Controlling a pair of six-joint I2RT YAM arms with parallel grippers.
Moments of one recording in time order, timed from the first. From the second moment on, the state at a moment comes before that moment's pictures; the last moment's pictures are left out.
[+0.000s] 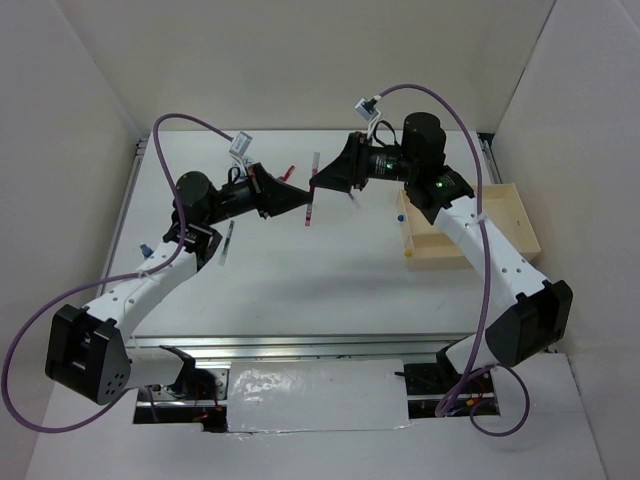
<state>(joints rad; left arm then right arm) -0.39 1.27 0.95 0.59 0.81 -0.98 0.42 1.43 1.43 -0.10 -0.91 0.60</state>
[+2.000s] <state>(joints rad) -0.23 1.33 1.20 -0.49 0.45 -0.13 -0.29 2.02 1.89 -1.04 0.00 -0.43</state>
